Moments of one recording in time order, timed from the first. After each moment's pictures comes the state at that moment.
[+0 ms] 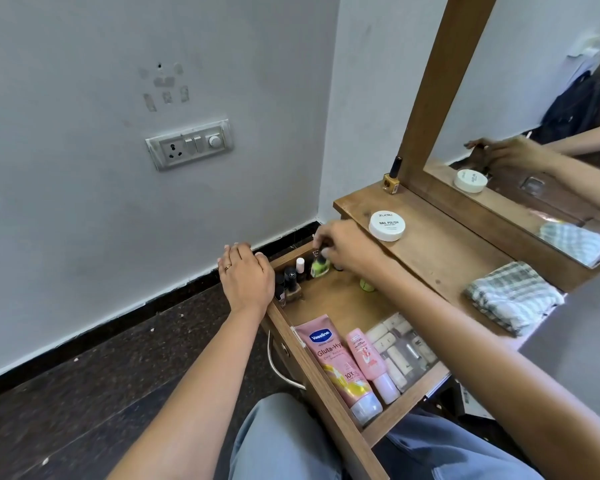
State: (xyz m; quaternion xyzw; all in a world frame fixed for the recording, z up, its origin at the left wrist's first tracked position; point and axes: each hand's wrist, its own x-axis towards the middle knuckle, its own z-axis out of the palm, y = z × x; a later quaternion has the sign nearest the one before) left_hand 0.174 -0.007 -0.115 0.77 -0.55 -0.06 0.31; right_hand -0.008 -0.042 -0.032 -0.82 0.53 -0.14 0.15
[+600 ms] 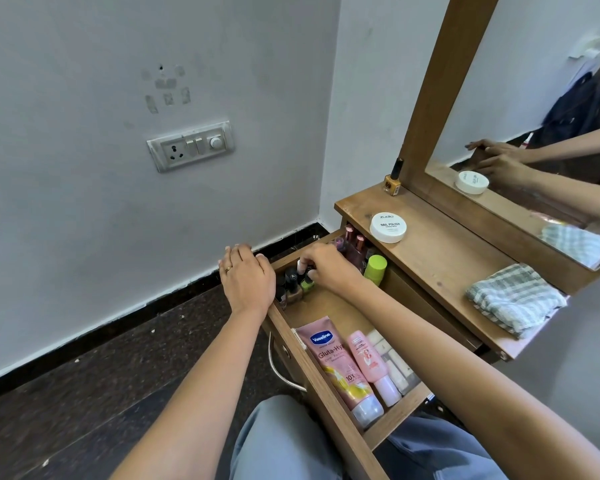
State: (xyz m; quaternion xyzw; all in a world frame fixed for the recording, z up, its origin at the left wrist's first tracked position) left_hand 0.174 -0.007 -0.115 0.77 -0.56 -0.06 0.30; right_hand 0.015 -0.042 -0.082 -0.82 0.53 -0.09 0.18
